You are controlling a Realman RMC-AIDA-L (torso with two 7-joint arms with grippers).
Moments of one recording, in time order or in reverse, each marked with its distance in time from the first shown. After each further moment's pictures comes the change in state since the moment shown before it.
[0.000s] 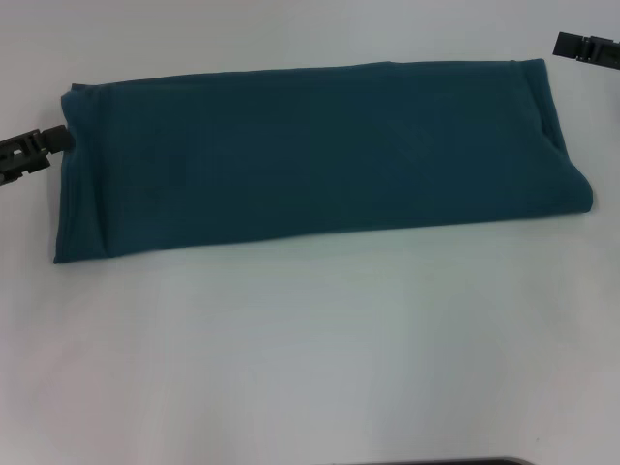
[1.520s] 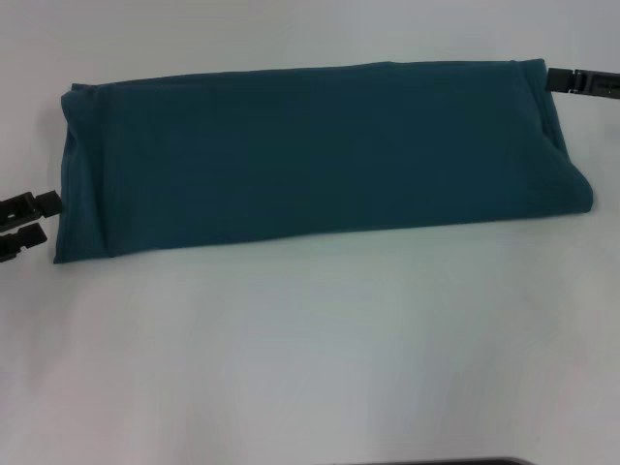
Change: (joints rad) left arm 0.079 0.003 0.014 0.043 0.058 -0.018 -0.156; right arm 0.021 -0.023 -0.002 -0.010 -0.116 -0.079 0.111
